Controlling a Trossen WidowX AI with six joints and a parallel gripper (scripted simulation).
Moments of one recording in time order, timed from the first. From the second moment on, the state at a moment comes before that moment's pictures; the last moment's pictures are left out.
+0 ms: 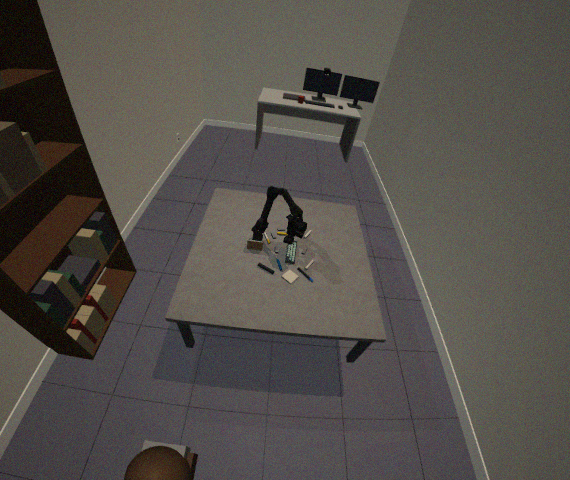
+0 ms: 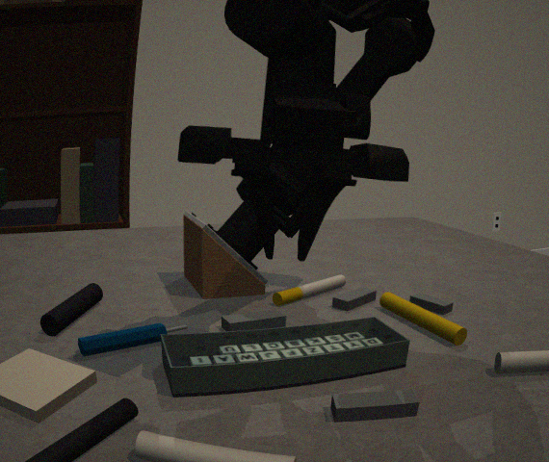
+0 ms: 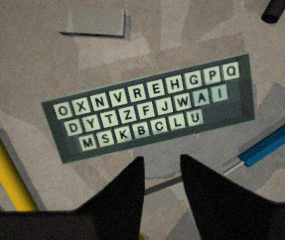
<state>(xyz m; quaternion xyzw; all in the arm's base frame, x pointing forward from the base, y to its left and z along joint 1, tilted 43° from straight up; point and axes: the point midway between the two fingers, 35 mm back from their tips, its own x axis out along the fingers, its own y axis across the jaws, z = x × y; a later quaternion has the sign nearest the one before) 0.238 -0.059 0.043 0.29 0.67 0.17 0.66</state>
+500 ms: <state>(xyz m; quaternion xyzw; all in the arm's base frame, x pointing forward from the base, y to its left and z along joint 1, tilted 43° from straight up) 0.212 -0.146 -0.062 0.47 0.61 -0.22 0.60</state>
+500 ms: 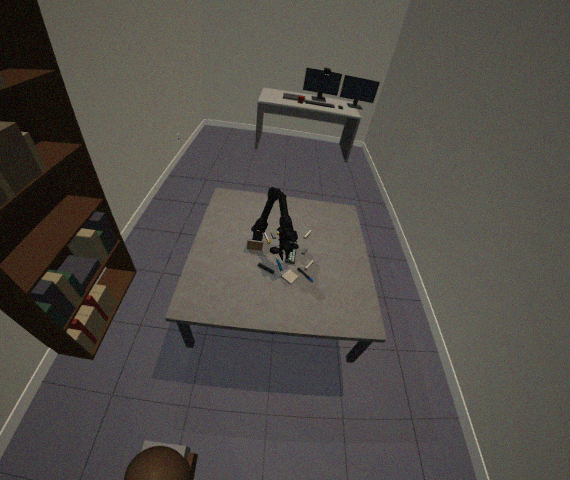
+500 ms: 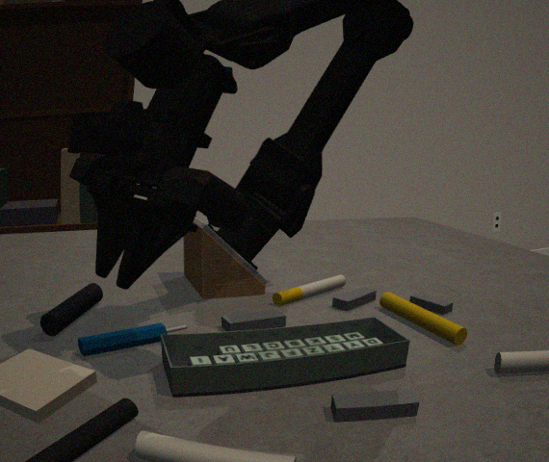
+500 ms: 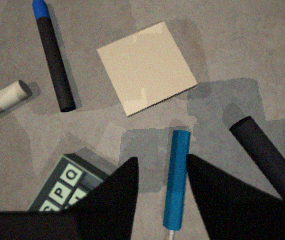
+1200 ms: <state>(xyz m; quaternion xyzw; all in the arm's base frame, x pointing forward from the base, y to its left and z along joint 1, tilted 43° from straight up) 0.199 -0.159 -0.085 0.51 0.57 -0.30 0.57</state>
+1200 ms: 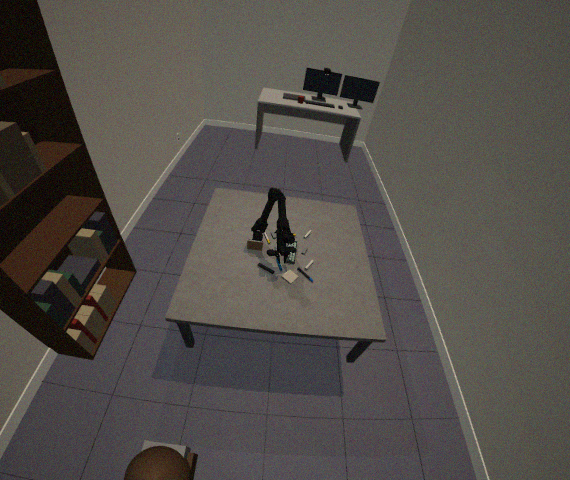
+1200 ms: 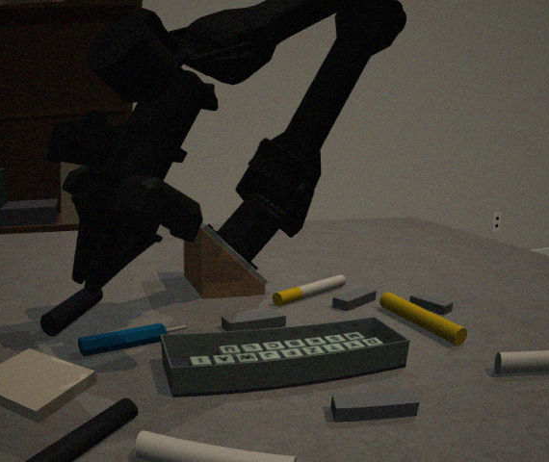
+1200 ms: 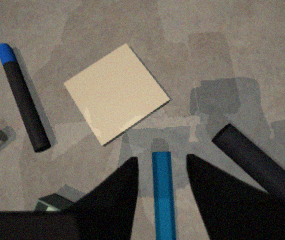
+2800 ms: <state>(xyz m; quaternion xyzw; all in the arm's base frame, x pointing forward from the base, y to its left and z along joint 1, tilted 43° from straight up) 0.197 -0.145 -0.101 0.51 0.57 -0.30 0.57</state>
